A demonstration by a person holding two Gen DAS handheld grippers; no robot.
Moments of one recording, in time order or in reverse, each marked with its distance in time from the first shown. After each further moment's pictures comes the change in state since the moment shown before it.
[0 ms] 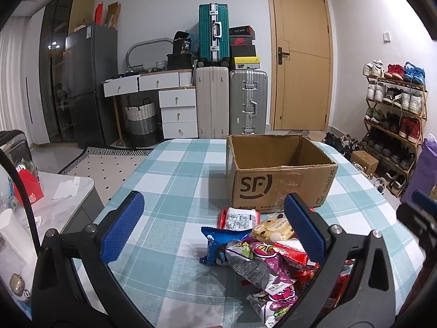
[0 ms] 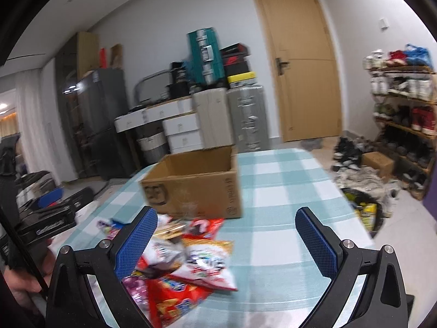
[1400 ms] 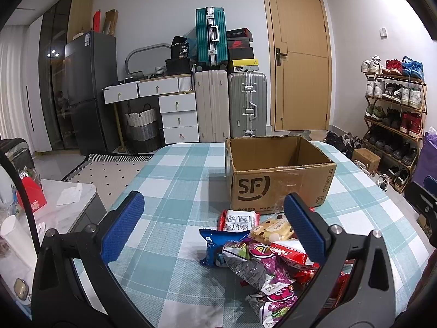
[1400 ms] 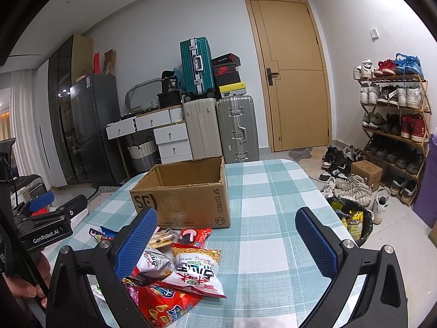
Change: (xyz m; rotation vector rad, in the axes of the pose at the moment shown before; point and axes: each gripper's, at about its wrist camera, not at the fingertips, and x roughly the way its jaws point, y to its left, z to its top) left arm -0.011 -0.009 0.000 0.041 -0.033 0.011; right arm -0.014 -0.011 0.006 0.013 -0.064 -0.134
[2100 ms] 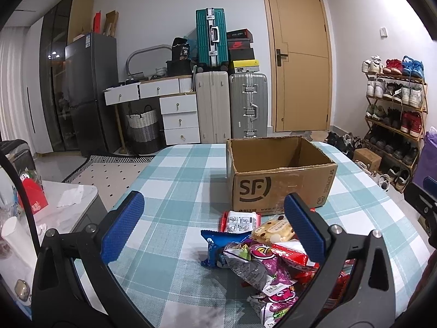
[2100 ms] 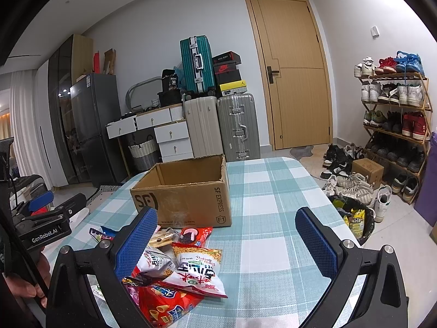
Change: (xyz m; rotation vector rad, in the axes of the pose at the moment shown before) left arm 0.000 0.000 0.001 0.004 -0.006 0.007; right arm 0.009 0.006 -0.002 0.003 0.003 0.005
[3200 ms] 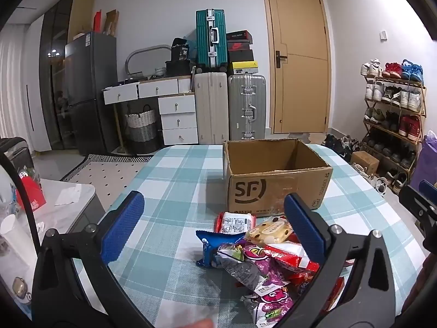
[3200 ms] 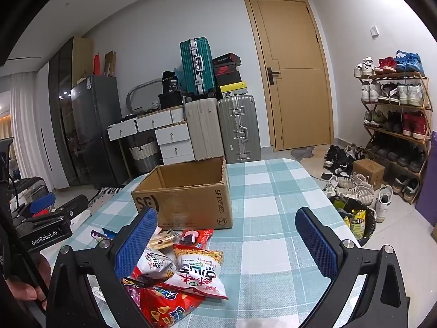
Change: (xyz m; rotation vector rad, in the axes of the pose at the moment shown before) left arm -0.002 -0.004 0.004 0.002 0.016 -0.011; right arm 0.000 0.000 0.000 0.009 -0.008 0.005
